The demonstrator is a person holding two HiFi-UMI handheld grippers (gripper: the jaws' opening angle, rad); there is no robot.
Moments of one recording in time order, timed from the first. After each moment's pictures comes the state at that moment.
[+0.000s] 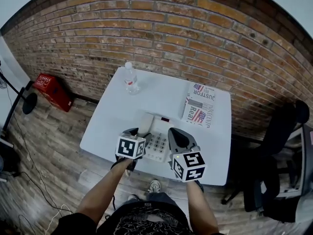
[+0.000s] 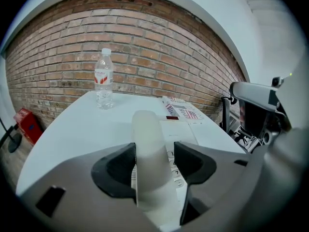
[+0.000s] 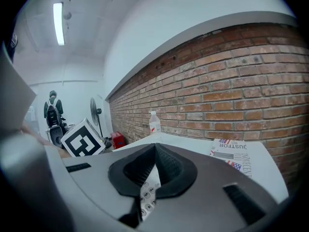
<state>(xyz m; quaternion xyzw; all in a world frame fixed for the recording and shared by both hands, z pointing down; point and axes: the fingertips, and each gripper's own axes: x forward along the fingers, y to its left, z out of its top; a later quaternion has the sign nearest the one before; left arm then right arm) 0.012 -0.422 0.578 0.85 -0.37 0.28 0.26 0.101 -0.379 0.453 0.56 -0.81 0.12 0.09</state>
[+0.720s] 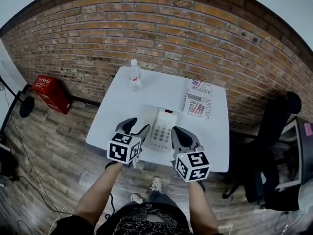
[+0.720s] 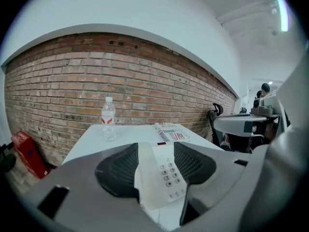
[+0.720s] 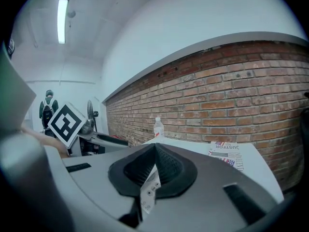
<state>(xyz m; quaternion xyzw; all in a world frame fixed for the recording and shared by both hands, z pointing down) -0.032 -0.381 0.467 0.91 -0.36 0.17 0.14 0.067 -0.320 0.422 0.60 -0.79 0.10 0.07</state>
